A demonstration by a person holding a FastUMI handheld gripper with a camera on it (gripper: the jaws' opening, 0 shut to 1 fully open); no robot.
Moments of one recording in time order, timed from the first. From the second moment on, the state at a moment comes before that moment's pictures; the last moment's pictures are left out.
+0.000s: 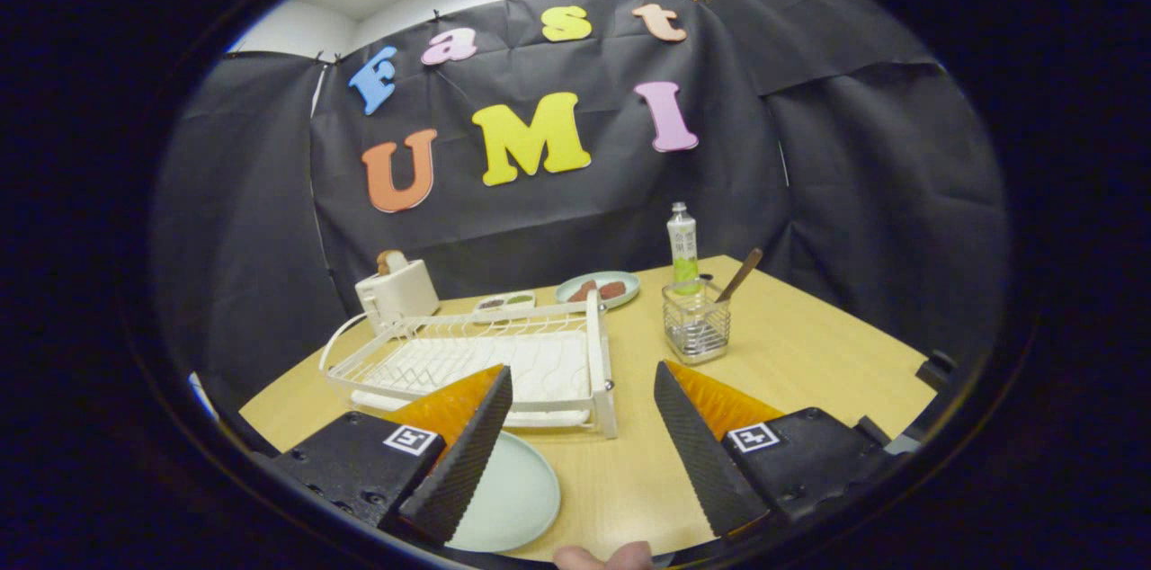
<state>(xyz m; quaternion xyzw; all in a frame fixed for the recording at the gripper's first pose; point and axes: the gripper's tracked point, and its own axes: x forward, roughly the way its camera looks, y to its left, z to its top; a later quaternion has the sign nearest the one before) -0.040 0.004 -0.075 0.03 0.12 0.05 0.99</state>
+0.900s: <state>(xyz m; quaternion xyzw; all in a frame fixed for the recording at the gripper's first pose) 0.122 -0.131 -0.074 0.04 0.14 -0.01 0.99</state>
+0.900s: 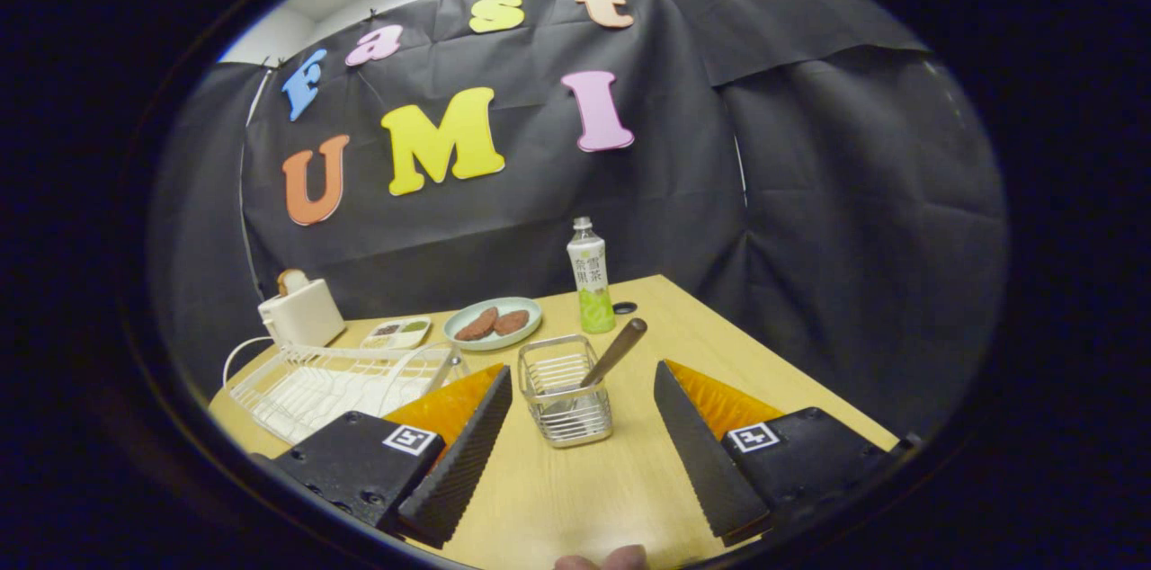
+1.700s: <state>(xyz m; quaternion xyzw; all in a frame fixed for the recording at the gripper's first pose) 0.176 -0.141 -0.075 0.09 0.15 0.00 0.98</state>
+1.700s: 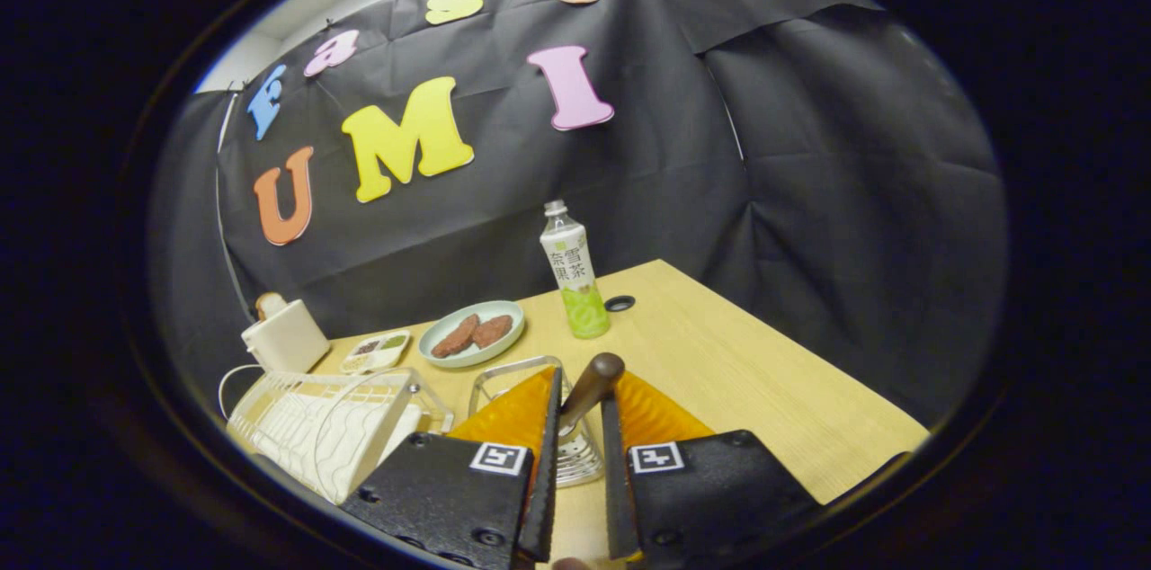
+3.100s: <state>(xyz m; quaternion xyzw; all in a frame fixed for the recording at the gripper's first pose) 0.013 0.023 0.076 0.06 -0.01 0.19 0.98</state>
